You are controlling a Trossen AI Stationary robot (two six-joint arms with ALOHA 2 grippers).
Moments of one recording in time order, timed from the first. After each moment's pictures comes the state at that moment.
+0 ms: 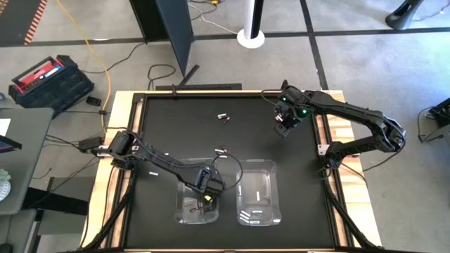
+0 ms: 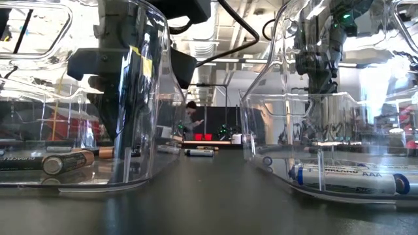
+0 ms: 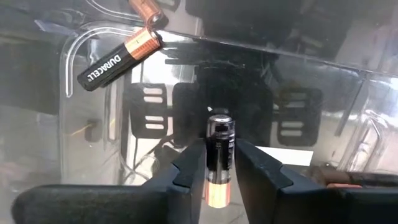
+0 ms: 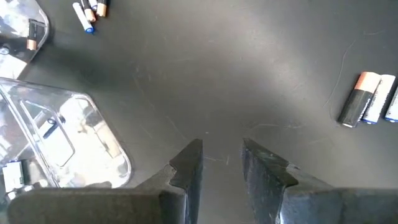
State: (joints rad) left arm -0.33 1.96 1.36 -0.85 -0.11 -0.53; right arm -0.63 1.26 0.94 -0.88 -0.29 0.12
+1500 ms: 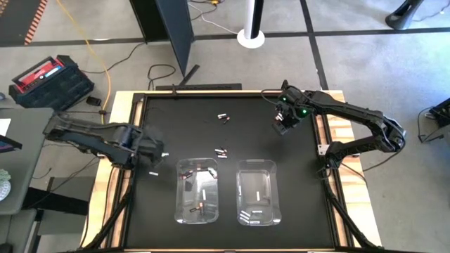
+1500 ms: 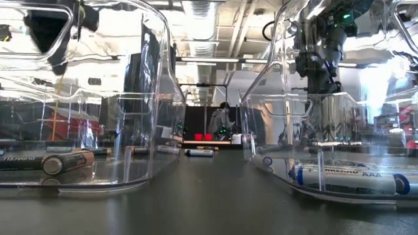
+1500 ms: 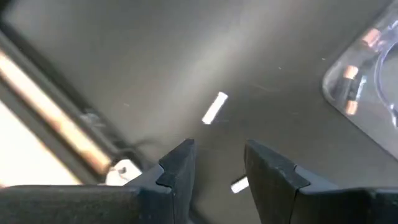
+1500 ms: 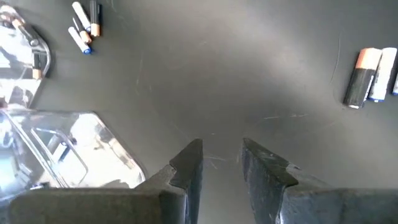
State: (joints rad) left arm -0.18 1.03 0.99 -1.42 -0.34 -0.89; right arm -0.63 1.26 0.94 -0.88 -0.29 0.29
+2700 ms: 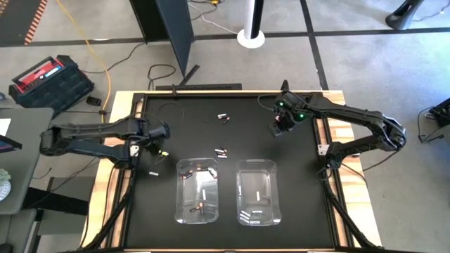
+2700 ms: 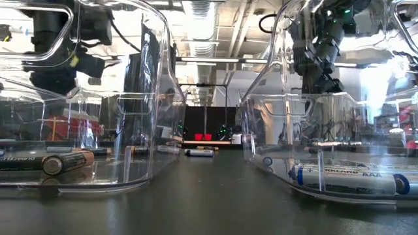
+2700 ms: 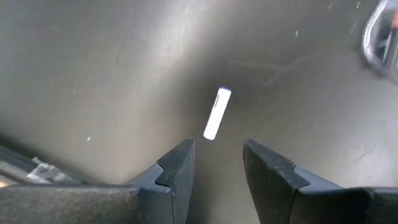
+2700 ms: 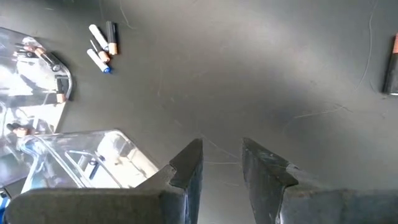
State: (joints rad) left arm 0.25 0.98 0.69 -1.08 -0.07 -0.24; right arm -0.53 1.26 0.94 -0.82 -0.26 0.51
